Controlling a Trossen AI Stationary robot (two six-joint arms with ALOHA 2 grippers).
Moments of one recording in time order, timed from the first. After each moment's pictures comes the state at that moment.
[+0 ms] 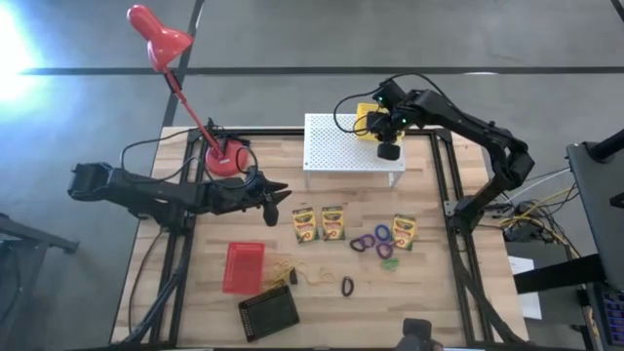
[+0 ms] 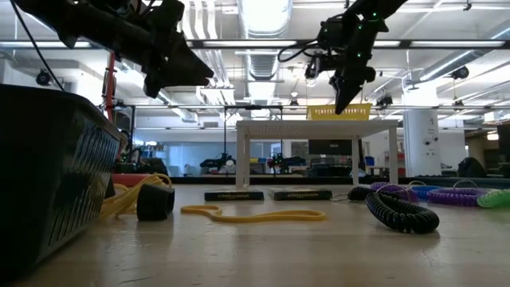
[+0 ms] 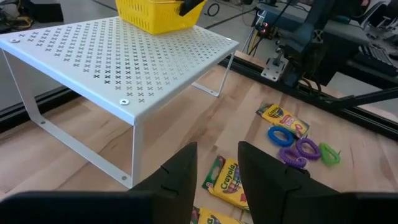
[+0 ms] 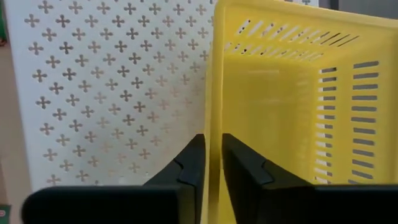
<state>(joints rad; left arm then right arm) -0.01 1.15 0.54 0.27 -0.36 -0.36 -0.71 1.58 1.44 -1.01 -0.01 -0.63</state>
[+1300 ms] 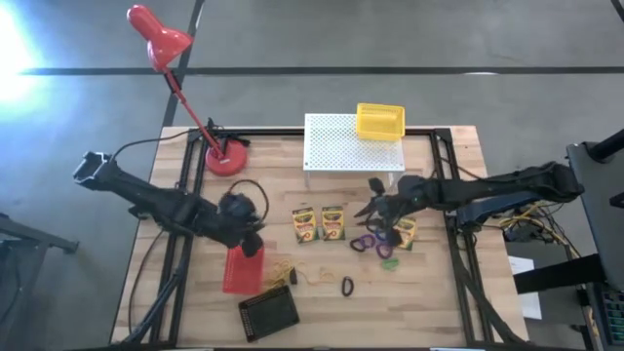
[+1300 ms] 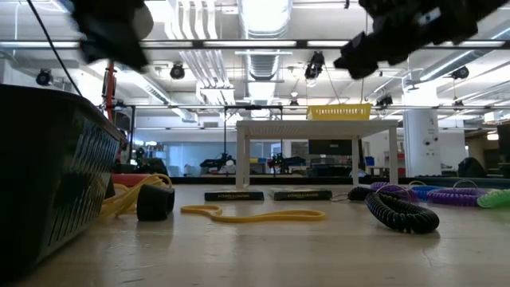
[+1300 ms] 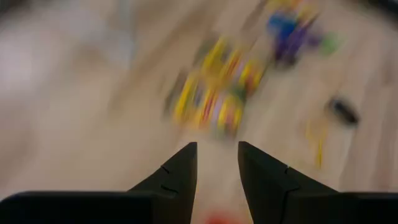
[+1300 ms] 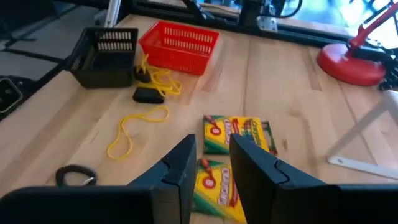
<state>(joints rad) -0.40 1.16 0.93 -0.85 -0.45 -1.02 0.00 1.10 0.55 0.12 -0.18 -0.12</state>
